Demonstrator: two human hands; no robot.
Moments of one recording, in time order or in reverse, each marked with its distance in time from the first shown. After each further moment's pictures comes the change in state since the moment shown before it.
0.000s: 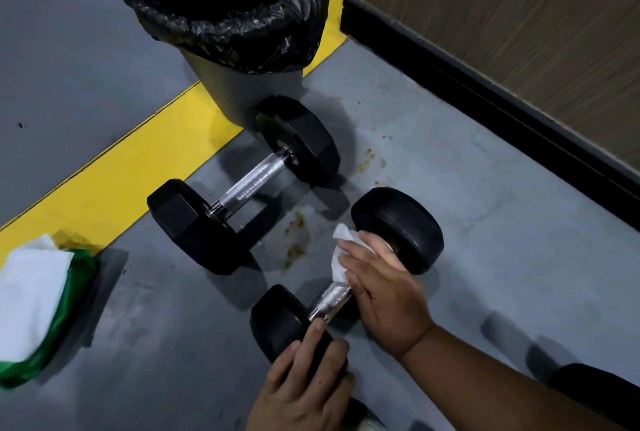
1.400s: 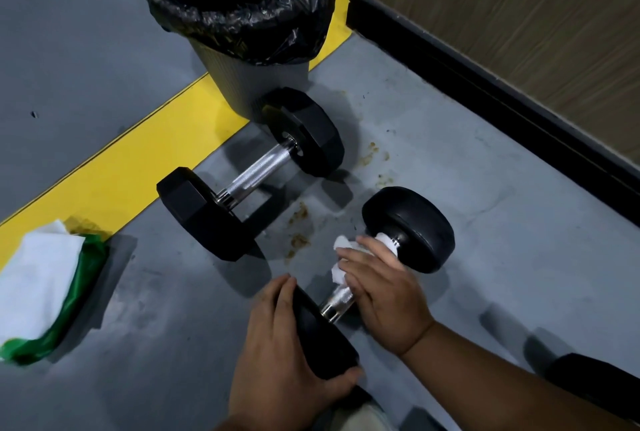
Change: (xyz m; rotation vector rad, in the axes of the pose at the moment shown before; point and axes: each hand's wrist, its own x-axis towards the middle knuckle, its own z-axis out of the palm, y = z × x) left_hand 0.019 -0.016 -0.034 -0.478 -0.031 -0.648; right_hand -0.014 -0.004 0.003 -0.050 -0.008 -0.058
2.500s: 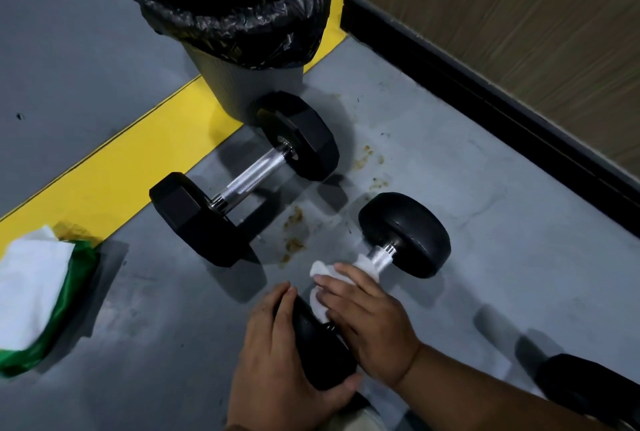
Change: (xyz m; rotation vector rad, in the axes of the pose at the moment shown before) left_hand -0.004 -0.001 0.007 -0.006 0.094 0.077; right_hand -0.018 -0.019 0.003 0.052 -0.141 -0.118
